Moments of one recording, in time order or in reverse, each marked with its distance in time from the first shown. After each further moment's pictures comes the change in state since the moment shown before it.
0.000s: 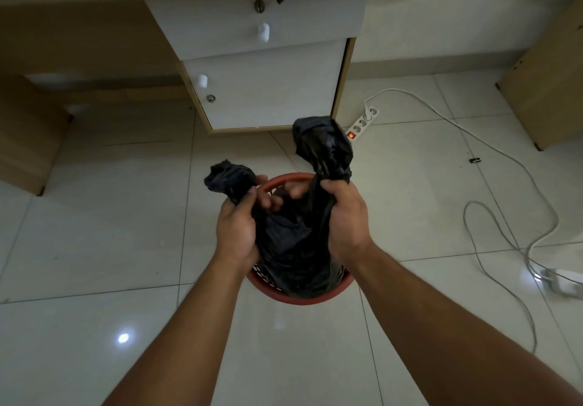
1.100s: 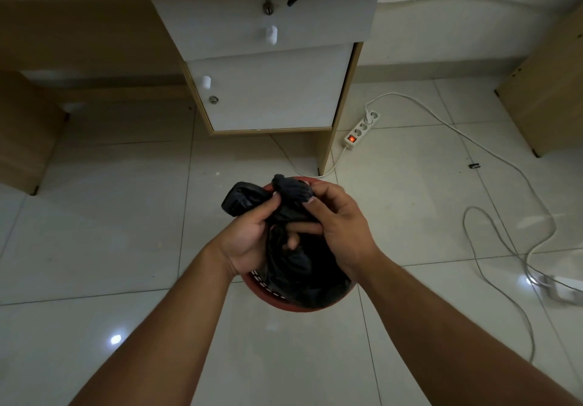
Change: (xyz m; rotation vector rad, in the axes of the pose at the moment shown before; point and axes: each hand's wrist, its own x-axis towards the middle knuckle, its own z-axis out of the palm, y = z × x) left_hand 0.010 0.015 -0.014 0.055 -0.537 -0.628; right_hand -0.010 -0.001 0.007 -0.315 -0.094 -0.016
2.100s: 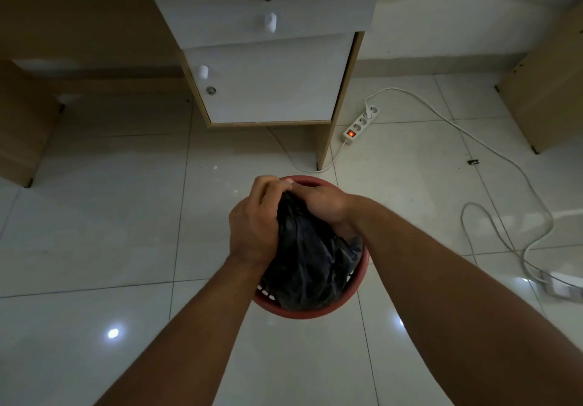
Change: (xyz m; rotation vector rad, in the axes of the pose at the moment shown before) left_hand 0.034 -0.037 -0.014 1.730 0.942 1.104; right_hand 0.065 0.005 -0.014 -0.391 -0.281 0.554
